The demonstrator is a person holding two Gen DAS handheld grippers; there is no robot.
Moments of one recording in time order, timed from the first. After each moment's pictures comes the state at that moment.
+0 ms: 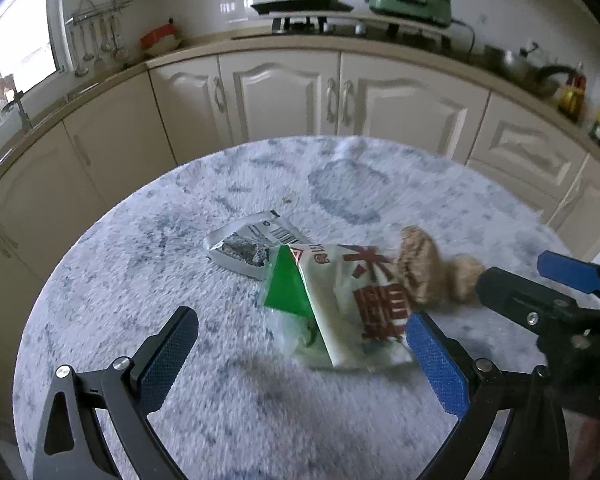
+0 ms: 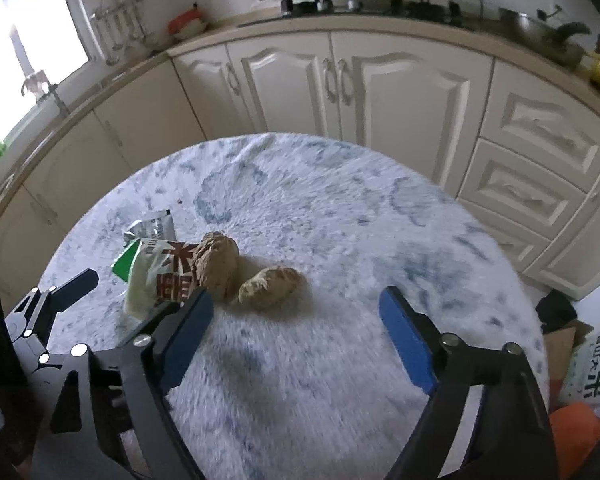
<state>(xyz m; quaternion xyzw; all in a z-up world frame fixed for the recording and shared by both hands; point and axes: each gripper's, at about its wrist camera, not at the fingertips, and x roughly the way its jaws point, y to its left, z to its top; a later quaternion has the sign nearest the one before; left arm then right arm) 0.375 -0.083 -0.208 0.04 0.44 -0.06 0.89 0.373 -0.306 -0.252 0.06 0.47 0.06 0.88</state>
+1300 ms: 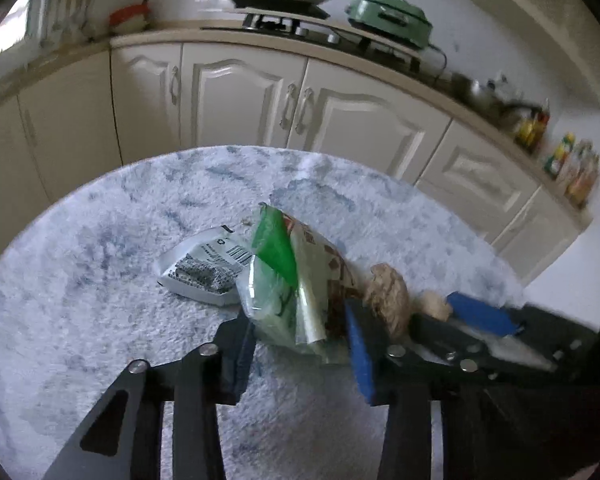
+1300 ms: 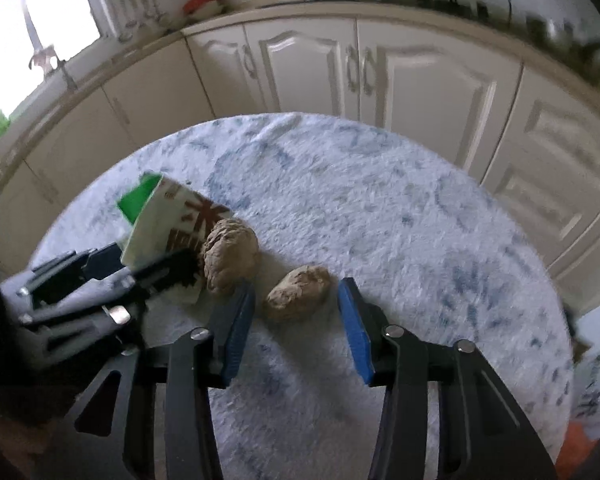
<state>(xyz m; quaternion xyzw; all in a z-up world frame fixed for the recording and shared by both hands) 0.435 -0.056 -0.240 -0.08 0.43 -0.15 0.88 0.382 -0.281 -0.268 0.01 0.47 0.07 0.88</state>
